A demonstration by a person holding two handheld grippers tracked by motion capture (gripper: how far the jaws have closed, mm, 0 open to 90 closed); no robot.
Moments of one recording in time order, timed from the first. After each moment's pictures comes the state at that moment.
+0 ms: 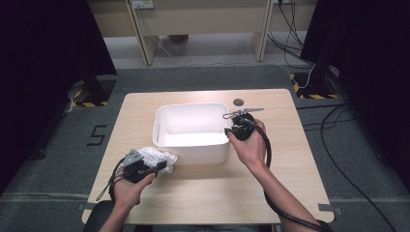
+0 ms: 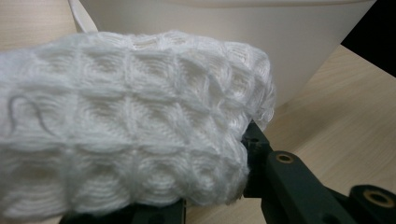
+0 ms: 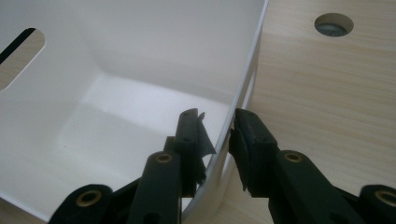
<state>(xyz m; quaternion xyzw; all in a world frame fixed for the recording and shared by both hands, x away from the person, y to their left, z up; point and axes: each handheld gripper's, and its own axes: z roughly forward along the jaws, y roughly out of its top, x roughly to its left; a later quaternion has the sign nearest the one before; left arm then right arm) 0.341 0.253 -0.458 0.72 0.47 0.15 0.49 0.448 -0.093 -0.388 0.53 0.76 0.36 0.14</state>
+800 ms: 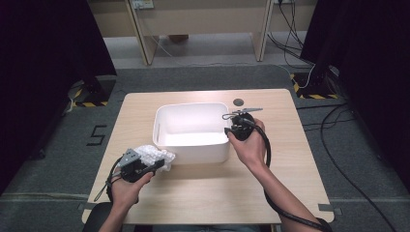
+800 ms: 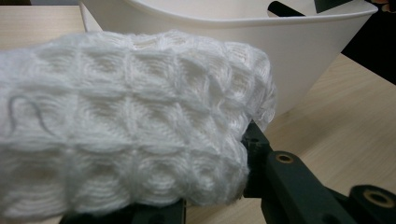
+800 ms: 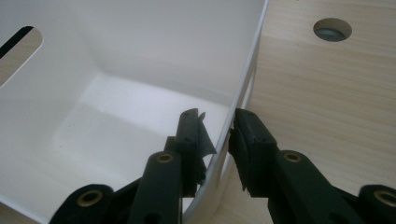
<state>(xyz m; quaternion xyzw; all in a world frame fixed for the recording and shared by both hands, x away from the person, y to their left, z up) 0.340 0.256 -0.452 0.71 0.46 0.17 0.50 0.450 -0.092 -0.388 0.53 0.76 0.36 0.14</state>
